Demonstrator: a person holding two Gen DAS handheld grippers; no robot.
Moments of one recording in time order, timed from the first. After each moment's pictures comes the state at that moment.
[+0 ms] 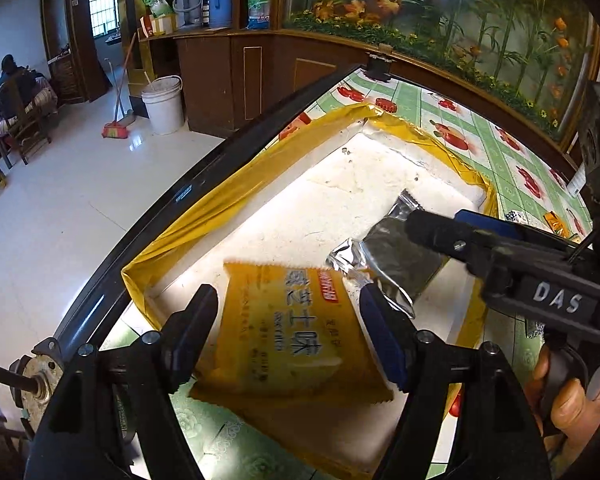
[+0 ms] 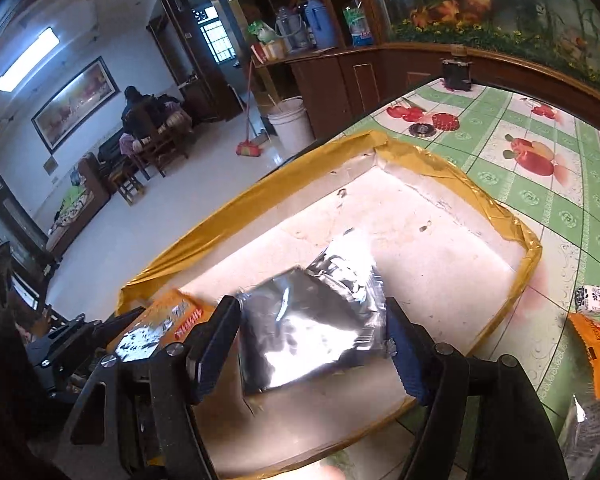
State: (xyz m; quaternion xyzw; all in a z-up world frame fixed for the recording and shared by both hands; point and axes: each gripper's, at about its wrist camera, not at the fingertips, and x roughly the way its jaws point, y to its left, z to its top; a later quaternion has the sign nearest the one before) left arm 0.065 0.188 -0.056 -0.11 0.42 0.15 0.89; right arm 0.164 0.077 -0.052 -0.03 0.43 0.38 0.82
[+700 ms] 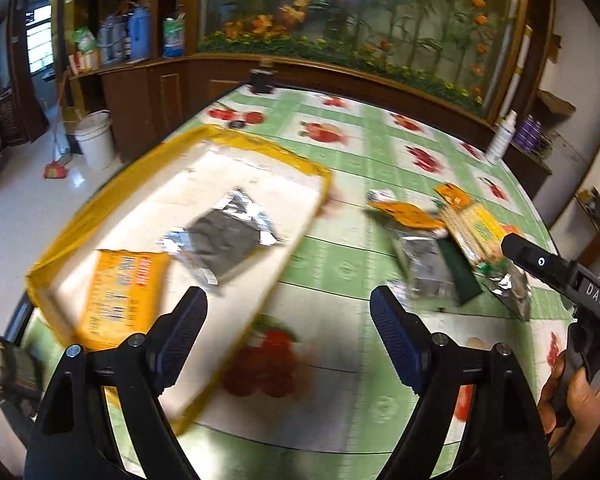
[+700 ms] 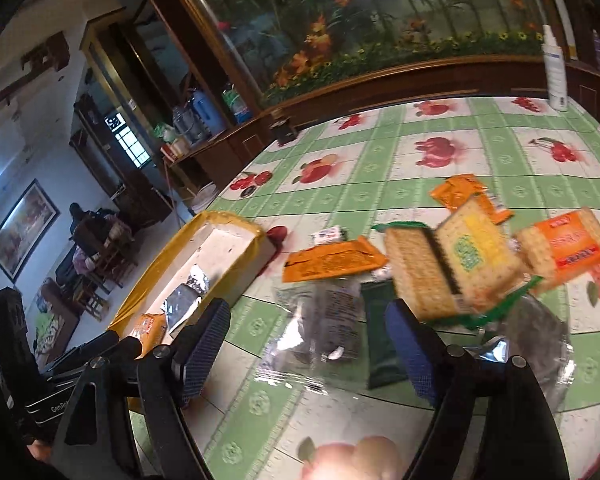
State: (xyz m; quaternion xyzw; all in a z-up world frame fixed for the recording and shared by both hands) left arm 0.067 0.062 -0.021 -0.08 0.39 0.02 0.92; right arm 0.120 -0.176 -0.017 0.12 0.37 0.21 0.90
